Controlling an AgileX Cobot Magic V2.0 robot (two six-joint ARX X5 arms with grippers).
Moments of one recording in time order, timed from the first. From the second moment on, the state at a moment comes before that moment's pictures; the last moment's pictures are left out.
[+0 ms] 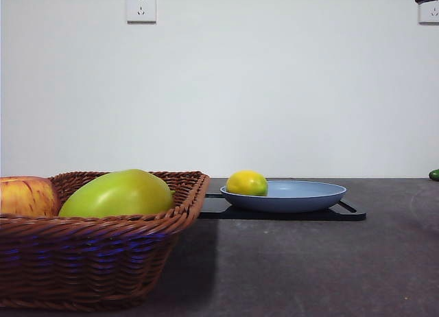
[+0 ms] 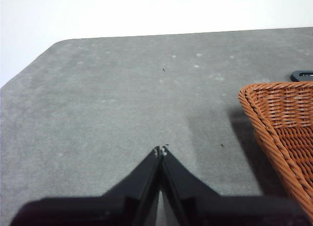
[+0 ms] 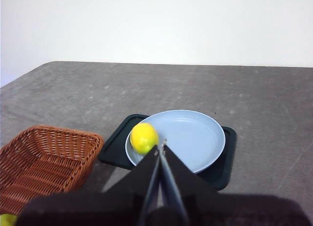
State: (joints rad) left arm 0.02 0.00 0.03 -0.22 -0.03 0.03; right arm 0.69 0.44 0.48 -0.21 0.32 0.12
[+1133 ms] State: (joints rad) left arm 0.02 0.00 0.03 -0.22 -0.03 0.03; right arm -0.01 0.02 0.02 -0.16 -0.10 -0.03
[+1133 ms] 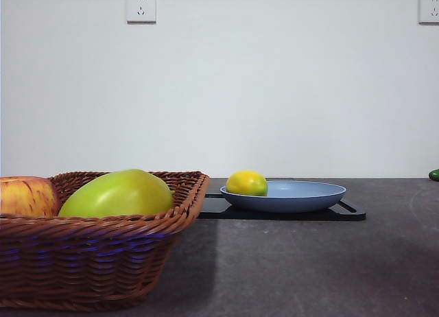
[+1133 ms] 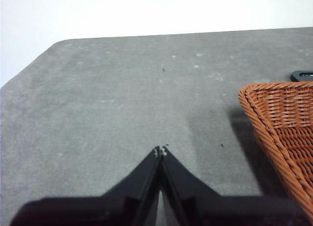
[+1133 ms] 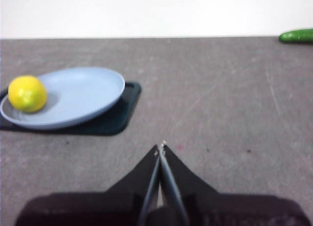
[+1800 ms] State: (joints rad) left arm 0.02 0.00 0.03 -0.22 -0.03 0.03; right arm -0.01 0.00 0.02 -0.16 -0.10 0.00
